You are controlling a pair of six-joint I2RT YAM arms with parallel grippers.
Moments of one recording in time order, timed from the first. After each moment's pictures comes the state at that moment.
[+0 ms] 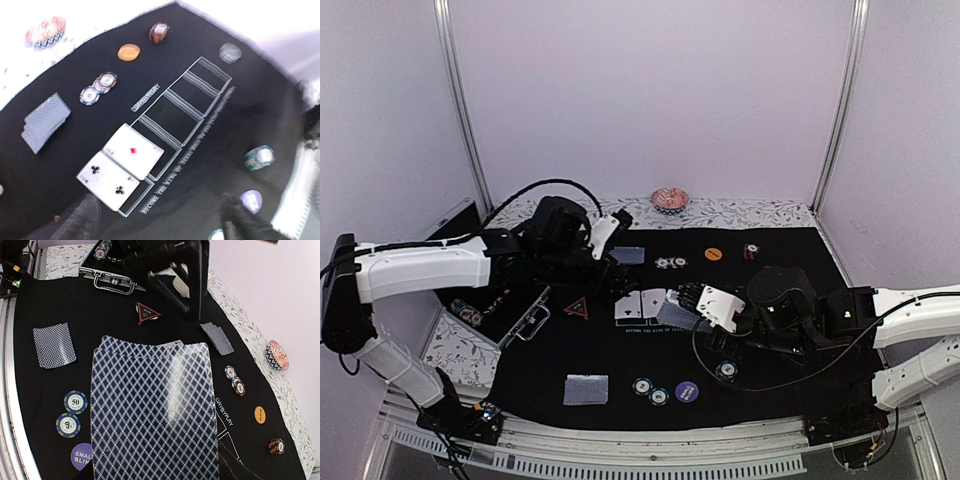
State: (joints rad) left arm -0.88 1.53 1.09 -0.22 0.08 -0.10; right arm 1.27 1.15 0.80 -0.22 0.35 -0.23
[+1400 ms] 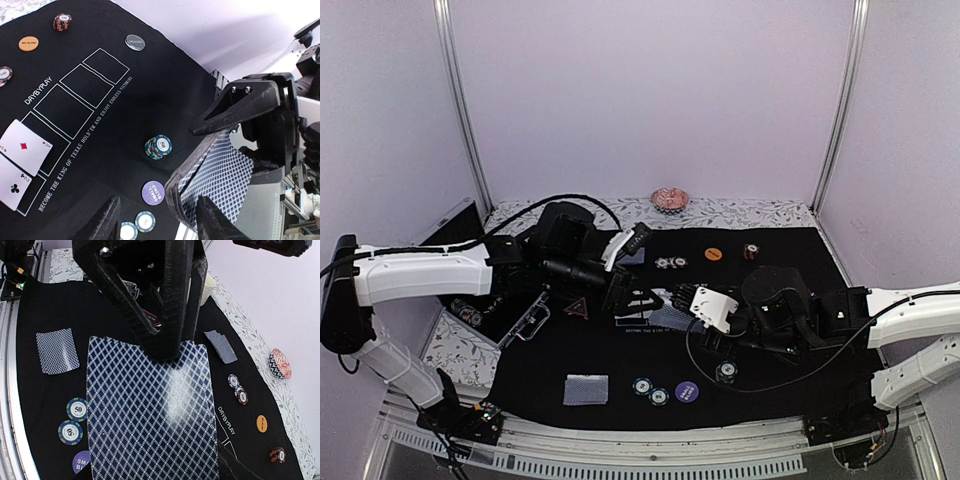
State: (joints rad) left arm -0.94 1.48 1.06 -0.14 0.47 -0.34; right arm 1.27 1.19 0.81 -0.17 0.33 -0.26
